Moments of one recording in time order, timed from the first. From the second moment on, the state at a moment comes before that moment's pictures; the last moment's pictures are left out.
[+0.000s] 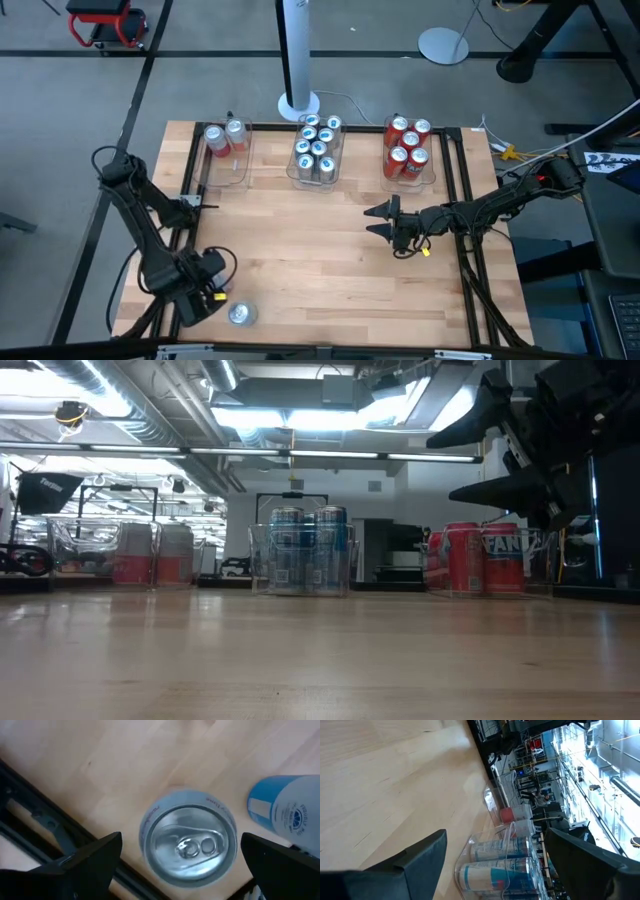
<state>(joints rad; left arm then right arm) -1.00 1.49 1.17 -1.25 -0.16 -1.74 0.29 1.15 0.29 0.63 0.38 -1.13</state>
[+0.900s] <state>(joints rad) -0.98 1.49 1.08 -1.16 -0.11 -1.70 0.29 1.15 0.29 0.63 0.38 -1.13</state>
